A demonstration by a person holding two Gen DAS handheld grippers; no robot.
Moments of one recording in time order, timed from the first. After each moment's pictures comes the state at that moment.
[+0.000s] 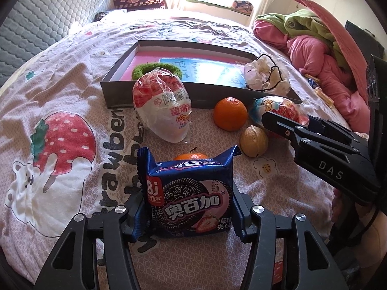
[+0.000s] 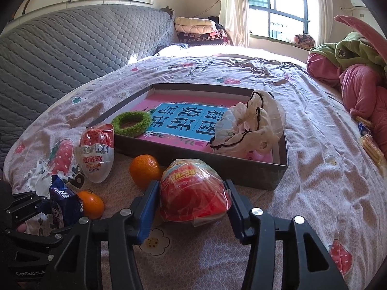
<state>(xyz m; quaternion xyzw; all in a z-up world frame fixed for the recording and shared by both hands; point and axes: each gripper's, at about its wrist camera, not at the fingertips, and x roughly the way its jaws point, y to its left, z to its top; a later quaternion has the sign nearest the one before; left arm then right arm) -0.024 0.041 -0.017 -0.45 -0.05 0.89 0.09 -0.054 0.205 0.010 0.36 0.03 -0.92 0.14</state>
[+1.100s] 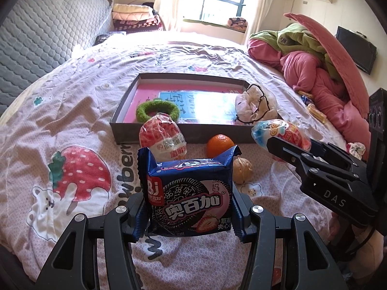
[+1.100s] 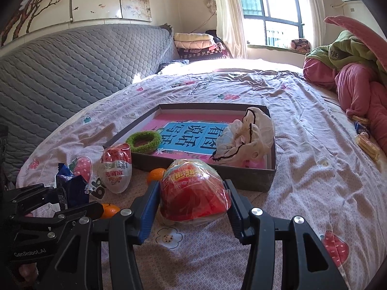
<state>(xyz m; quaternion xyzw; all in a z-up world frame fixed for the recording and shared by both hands) -0.016 0.039 0.027 -0.39 -0.04 0.91 0.09 -0.028 0.217 0.035 0.32 -0.02 -0.93 0.15</state>
